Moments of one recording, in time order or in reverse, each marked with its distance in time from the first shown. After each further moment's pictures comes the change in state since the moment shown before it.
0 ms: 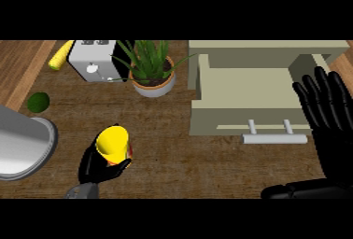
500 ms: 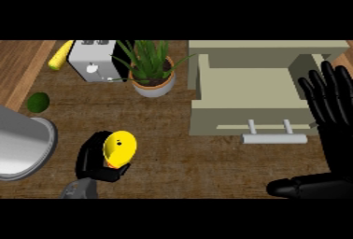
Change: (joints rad) left arm -0.038 0.018 0.013 0.024 -0.003 0.037 -0.085; right arm -0.030 -0.021 -0.036 0.017 -0.020 0.005 0.008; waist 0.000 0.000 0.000
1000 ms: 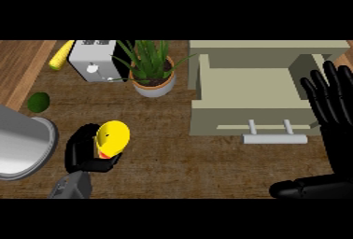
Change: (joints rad) left arm -0.029 0.025 0.069 -0.029 0.047 0.080 -0.051; right arm -0.001 -0.006 -0.006 -0.013 -0.014 0.003 0.020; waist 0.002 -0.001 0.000
